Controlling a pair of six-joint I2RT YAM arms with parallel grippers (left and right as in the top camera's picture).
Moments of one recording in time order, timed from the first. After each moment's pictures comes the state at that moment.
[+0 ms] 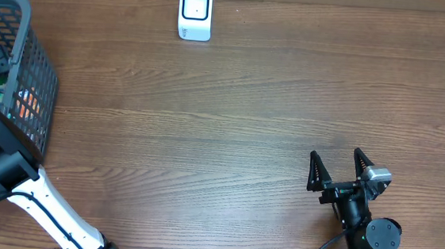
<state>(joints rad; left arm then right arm) 0.65 2.32 2.13 -0.97 0.01 0.10 0.13 0.01 0.02 -0.03 -0.07 0.23</state>
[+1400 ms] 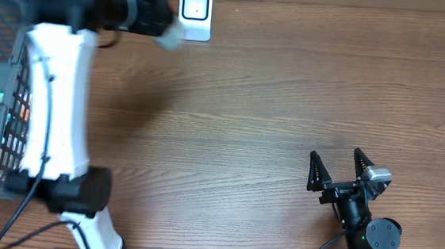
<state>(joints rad) -0.11 1.95 2.40 -1.41 0.30 0.01 0.13 0.01 0.02 -0.03 -0.07 0.23</state>
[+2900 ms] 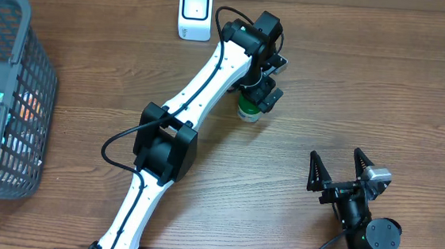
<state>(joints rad) -0.56 2.48 2.39 -1.35 0.19 0.13 0.13 0.01 0.02 -0.03 -0.07 0.23</state>
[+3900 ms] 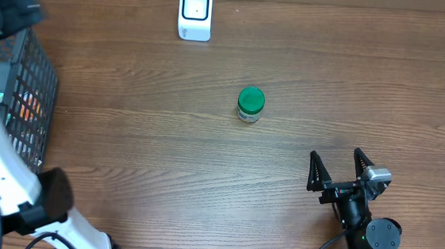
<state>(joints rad) 0.41 1.89 2.64 -1.62 0.02 -0.27 0.13 0.01 0.02 -0.03 -0.07 0.23</state>
